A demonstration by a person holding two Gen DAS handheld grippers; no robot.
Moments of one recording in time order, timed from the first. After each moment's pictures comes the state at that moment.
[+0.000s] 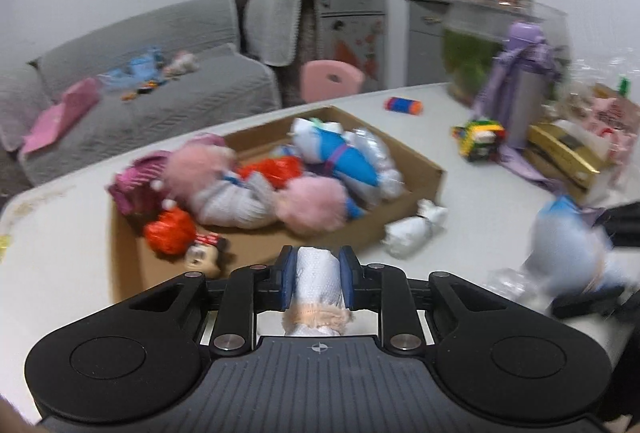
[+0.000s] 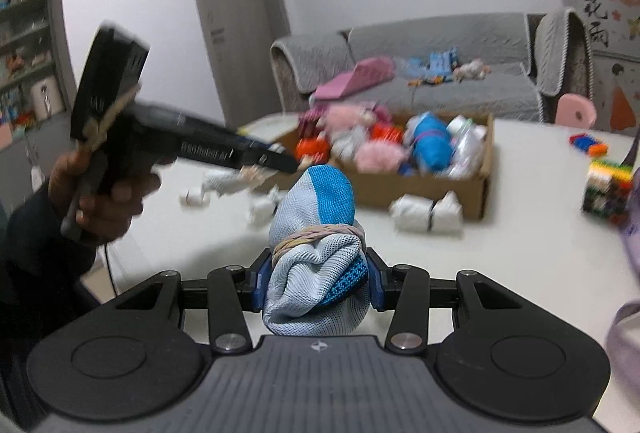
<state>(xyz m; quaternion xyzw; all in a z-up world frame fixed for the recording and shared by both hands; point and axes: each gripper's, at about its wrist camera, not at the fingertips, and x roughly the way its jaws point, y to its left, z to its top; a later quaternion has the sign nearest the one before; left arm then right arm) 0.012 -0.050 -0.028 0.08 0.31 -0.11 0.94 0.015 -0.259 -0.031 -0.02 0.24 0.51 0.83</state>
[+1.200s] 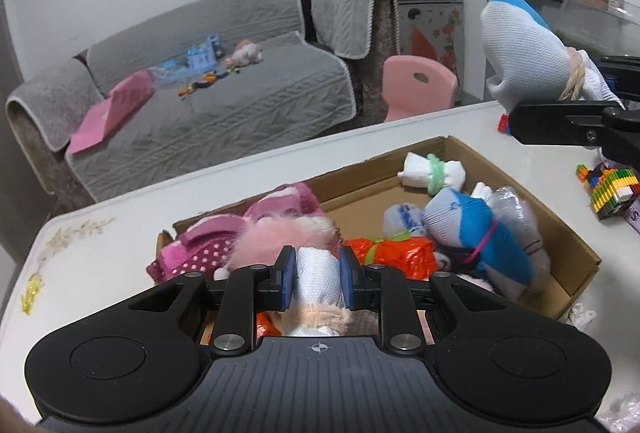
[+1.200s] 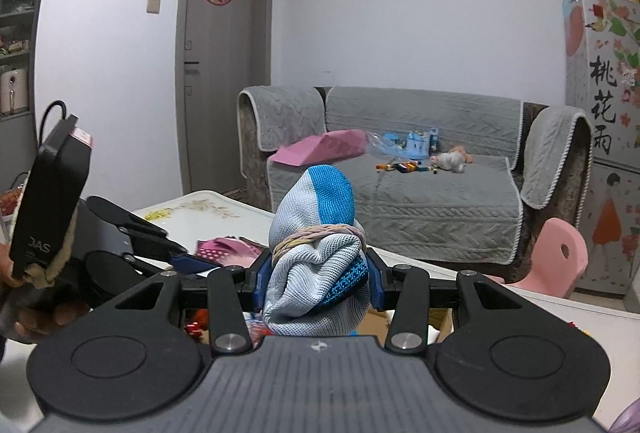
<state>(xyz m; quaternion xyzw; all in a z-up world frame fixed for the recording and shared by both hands) 0.142 -0.023 -0.026 0.09 0.33 -0.01 0.94 0.134 -0.163 0.026 -0.08 0.14 0.48 0.86</state>
